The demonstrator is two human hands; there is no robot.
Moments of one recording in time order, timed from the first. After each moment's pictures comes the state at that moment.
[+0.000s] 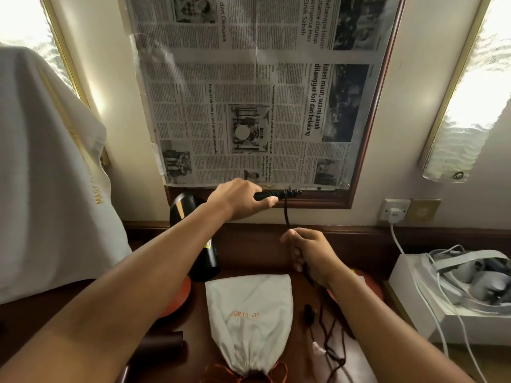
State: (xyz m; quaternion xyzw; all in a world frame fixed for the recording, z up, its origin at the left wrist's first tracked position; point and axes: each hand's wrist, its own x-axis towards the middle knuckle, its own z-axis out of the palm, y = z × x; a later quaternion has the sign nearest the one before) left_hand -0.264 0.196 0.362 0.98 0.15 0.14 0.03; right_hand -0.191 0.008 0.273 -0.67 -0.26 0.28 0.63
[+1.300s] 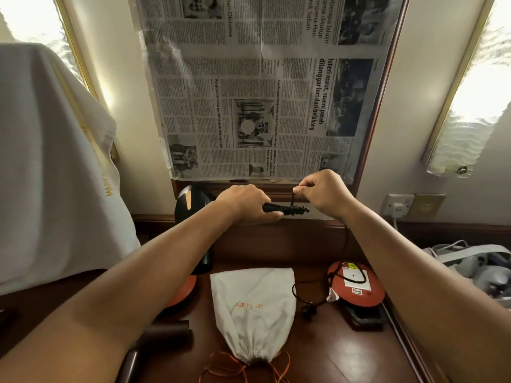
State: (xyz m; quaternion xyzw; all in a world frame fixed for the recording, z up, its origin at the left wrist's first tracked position) left_hand -0.274 0.179 0.355 0.99 0.10 0.05 -0.06; right_hand -0.163 0.015 0.367 -0.82 -0.40 -0.01 0.41
